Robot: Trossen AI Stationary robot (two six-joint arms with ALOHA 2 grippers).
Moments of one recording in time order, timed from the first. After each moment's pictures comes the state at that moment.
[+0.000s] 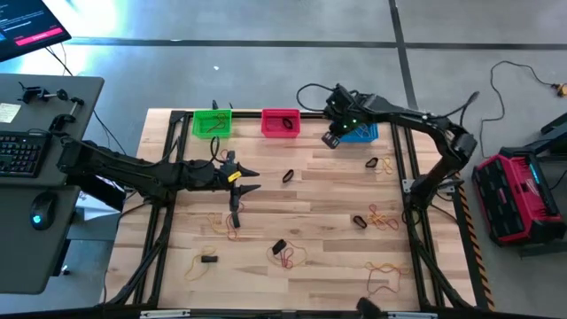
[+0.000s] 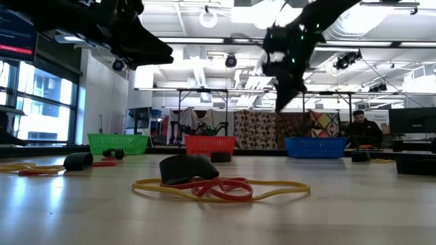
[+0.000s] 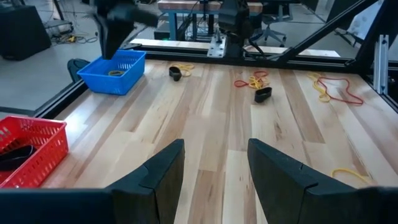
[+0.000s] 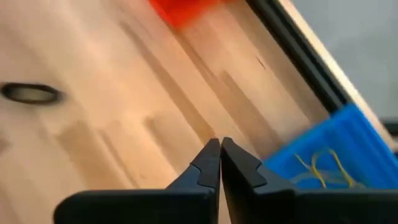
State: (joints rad) left arm -0.07 1.07 0.47 0.31 -0.22 -0.06; right arm -0.60 1.61 1.27 -0.76 0.00 -0.03
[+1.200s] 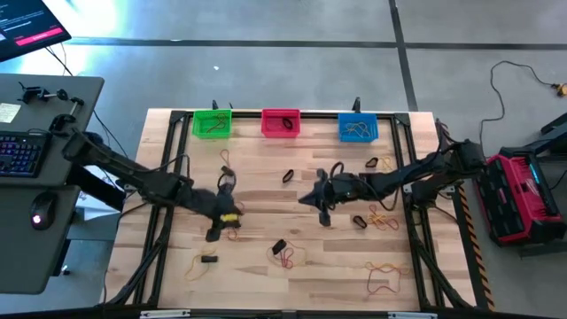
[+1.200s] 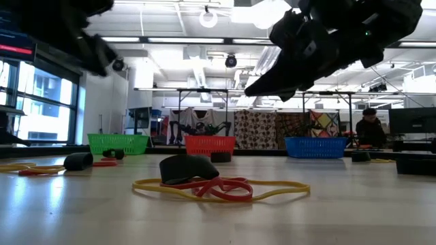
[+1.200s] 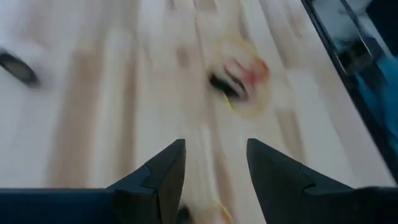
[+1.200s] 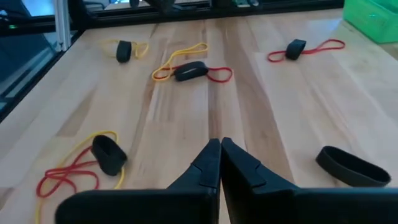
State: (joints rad) left arm -0.39 1.07 0.59 -0.26 -0.09 -0.29; right arm 0.10 1.52 0.61 0.49 0.02 0.10
